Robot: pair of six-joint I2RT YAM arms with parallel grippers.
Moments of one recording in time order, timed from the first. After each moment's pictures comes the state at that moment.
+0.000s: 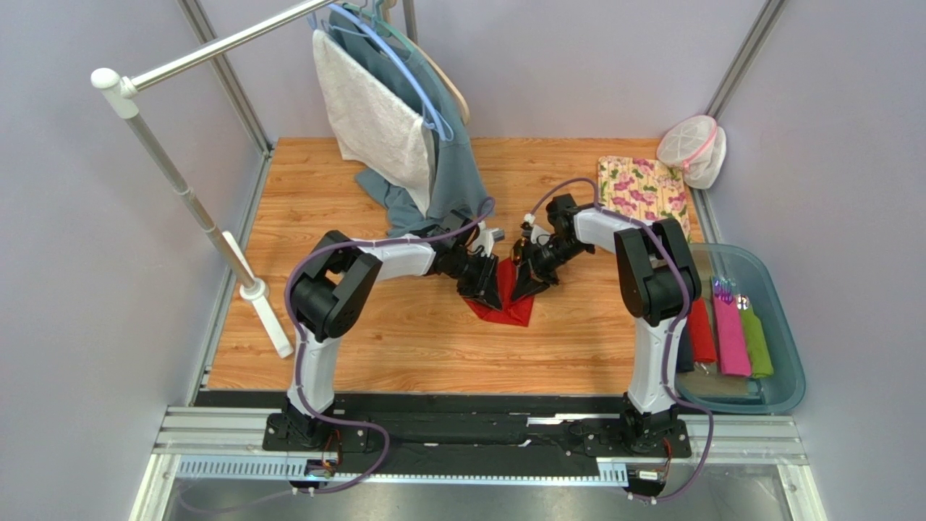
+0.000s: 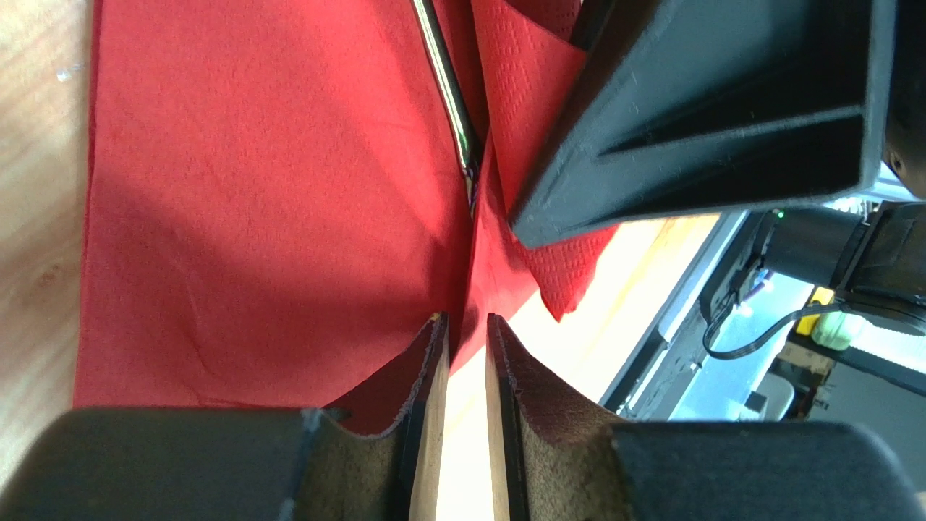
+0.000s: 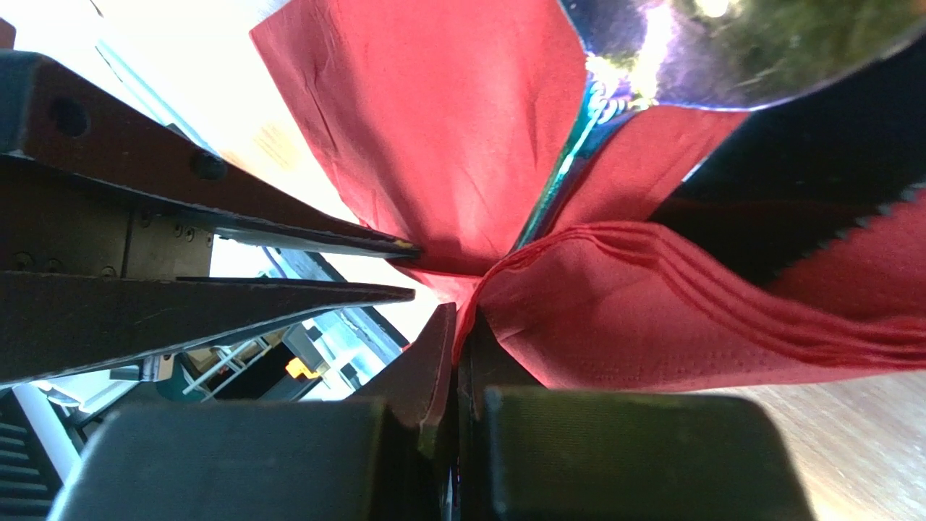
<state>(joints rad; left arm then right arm) -0.66 2.04 1.25 -0.22 0.67 -0.40 0.29 2.06 1.34 -0.77 -0.79 0.23</state>
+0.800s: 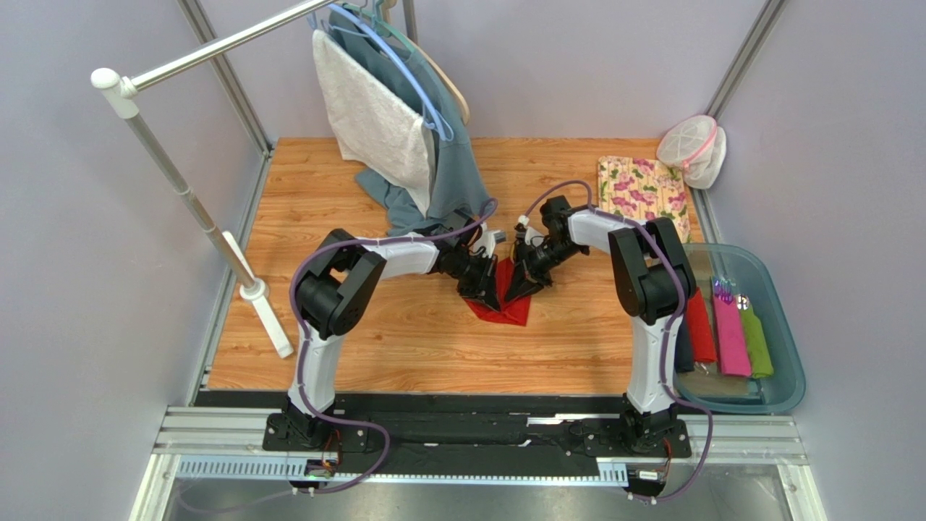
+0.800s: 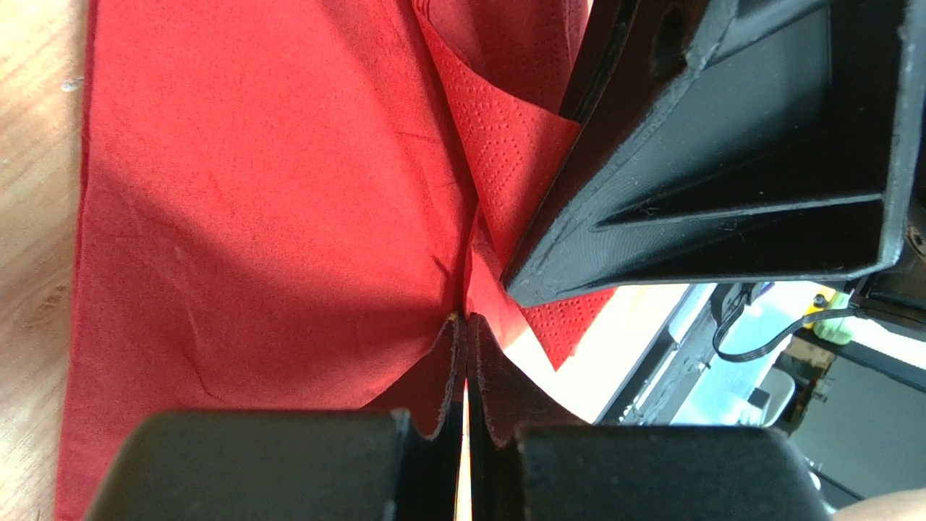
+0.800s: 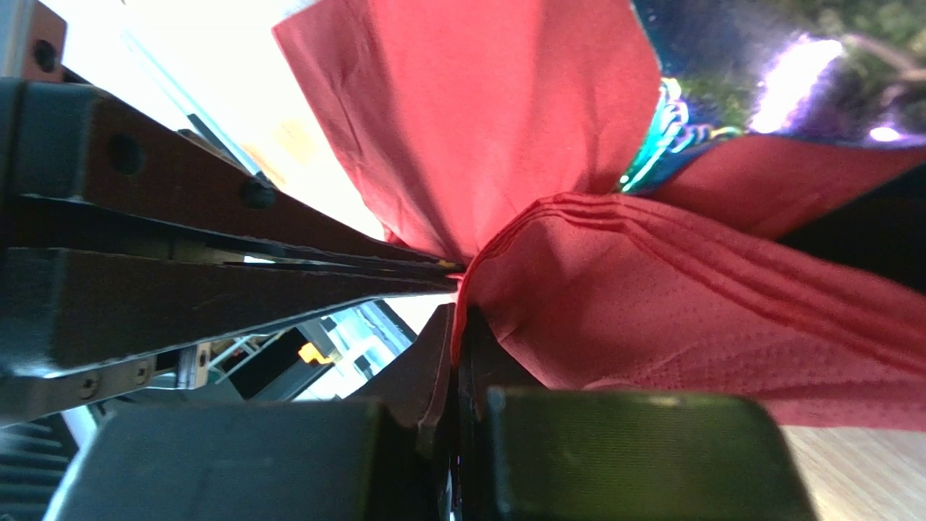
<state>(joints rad) -0.67 2.07 1.30 -0.27 0.66 -0.39 0.31 2.09 1.34 -0.74 -0.83 0.26</state>
